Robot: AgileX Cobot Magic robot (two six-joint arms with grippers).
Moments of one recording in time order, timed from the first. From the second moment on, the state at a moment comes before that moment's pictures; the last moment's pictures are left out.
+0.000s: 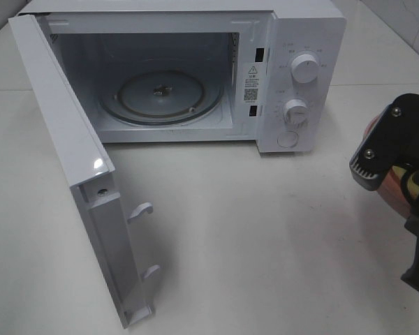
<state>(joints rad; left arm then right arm) 0.05 0.00 -0.50 -0.06 1.04 0.06 0.67 1.13 -0.62 -0.44 0.86 0.08</state>
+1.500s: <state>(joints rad) 0.05 0.00 -0.50 -0.06 1.04 0.06 0.14 1.56 -0.75 -0.49 0.52 0.25</state>
